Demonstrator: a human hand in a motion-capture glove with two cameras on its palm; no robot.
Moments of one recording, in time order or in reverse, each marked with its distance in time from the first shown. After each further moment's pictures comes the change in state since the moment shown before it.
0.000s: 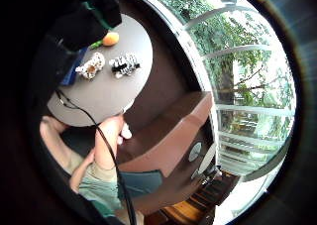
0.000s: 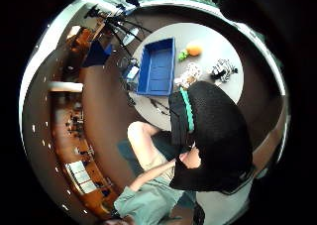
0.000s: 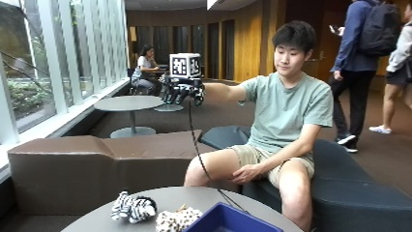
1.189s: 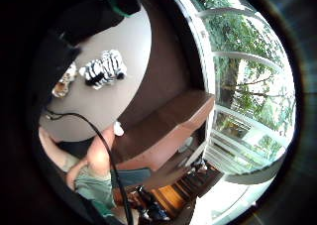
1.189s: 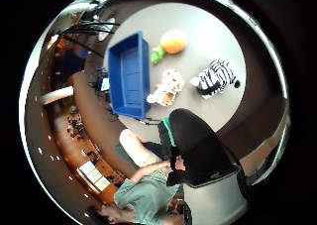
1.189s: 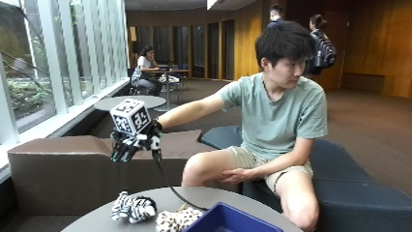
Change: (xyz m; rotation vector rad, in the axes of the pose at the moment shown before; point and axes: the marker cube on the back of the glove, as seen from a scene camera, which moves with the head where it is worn) arm 0.070 -0.197 0.151 -0.335 0.059 -0.014
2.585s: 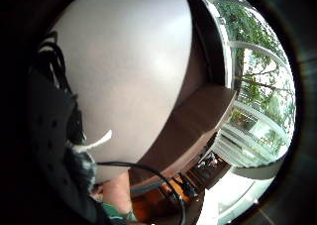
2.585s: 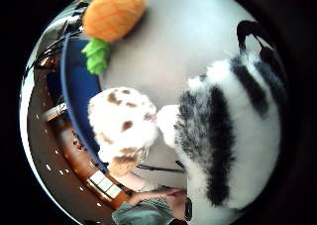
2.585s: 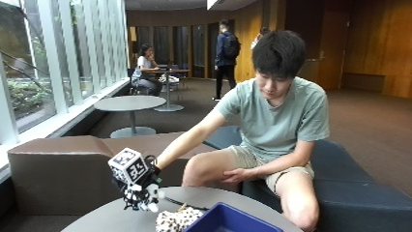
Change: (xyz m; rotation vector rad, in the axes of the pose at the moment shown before) arm -0.004 -0.087 0.172 0.007 -0.077 0.119
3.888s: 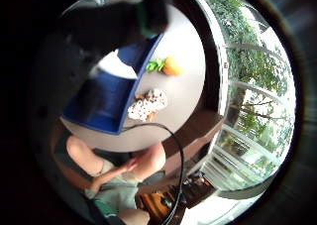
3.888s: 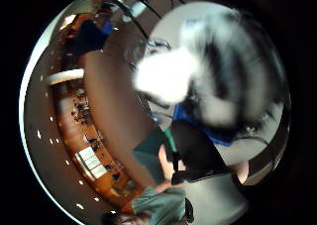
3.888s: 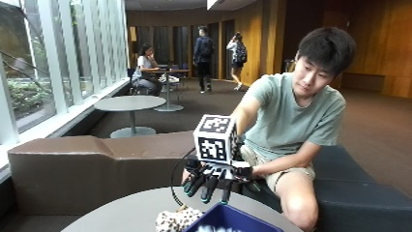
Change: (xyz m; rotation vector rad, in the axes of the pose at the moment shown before) arm -0.362 0.072 -0.197 0.035 0.015 -0.316
